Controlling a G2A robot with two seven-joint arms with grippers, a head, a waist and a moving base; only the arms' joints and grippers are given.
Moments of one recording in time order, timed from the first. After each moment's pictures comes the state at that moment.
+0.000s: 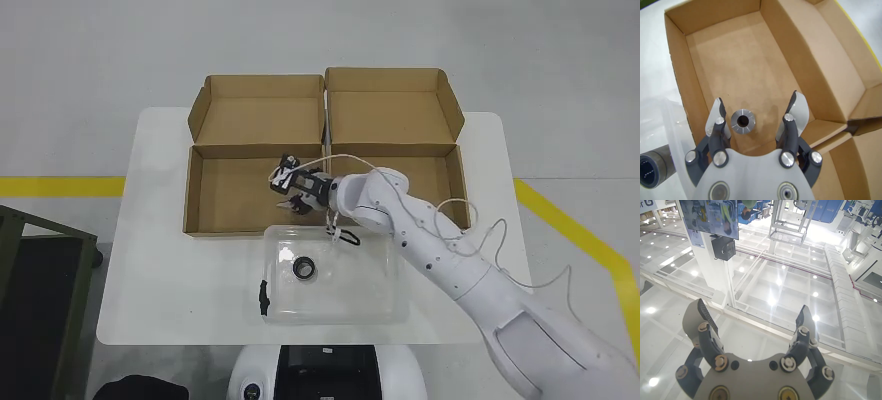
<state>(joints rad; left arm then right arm) -0.23 -0.27 -0.37 -1.29 3.07 0.37 0.06 -0.55 -1.39 0.63 -1.22 -1.09 -0.45 0.47</state>
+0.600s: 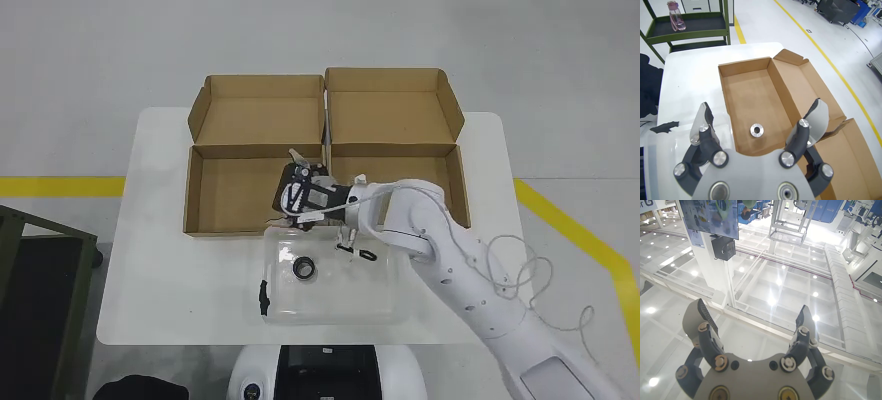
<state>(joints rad) -0.23 -0.27 -0.37 -1.29 3.07 0.37 0.06 -0.81 -1.29 0.86 -1.73 -1.13 -0.59 0.54</state>
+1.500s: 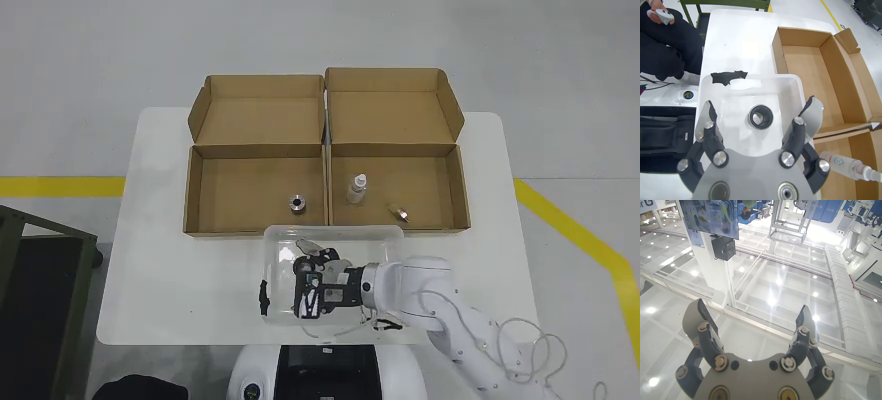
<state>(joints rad) -0.23 -0.27 -0.37 -1.29 3.07 0.37 0.06 -1.18 -1.20 0.92 -1.93 -1.39 -0.81 0.53</state>
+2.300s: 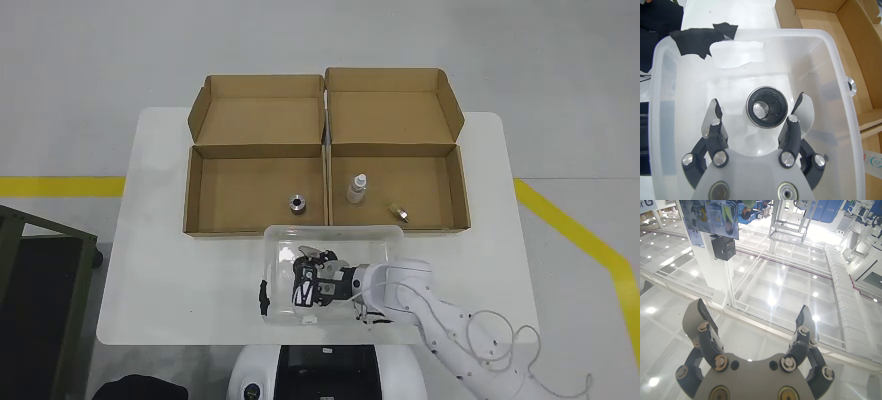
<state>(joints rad) -0.23 -0.27 -0.37 -1.29 3.07 0.37 0.06 -1.13 -1.22 0.83 -1.73 -1.49 -0.69 0.43</state>
